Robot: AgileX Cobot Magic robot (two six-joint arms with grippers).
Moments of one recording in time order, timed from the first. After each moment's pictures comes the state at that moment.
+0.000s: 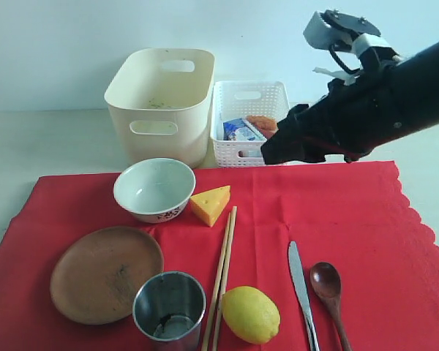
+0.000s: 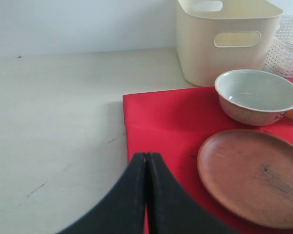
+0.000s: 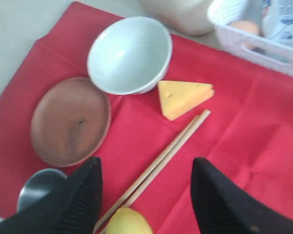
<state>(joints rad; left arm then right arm) -0.12 0.01 0.00 0.00 0.37 0.03 0.33 1.44 -0.95 0.84 0.70 -0.71</state>
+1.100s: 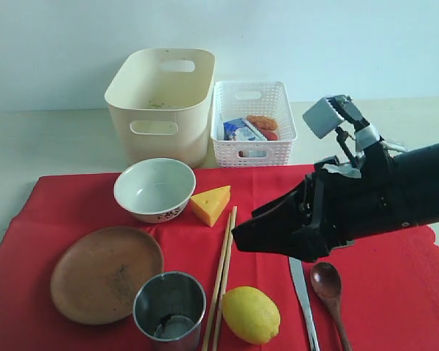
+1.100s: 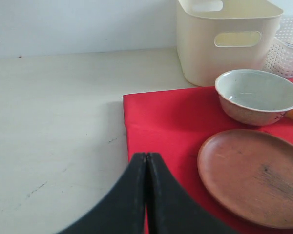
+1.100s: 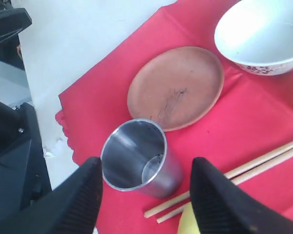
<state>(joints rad) -0.12 0.01 0.00 0.00 0.37 0.03 0.33 1.43 -0.66 1.38 0.88 -1.46</state>
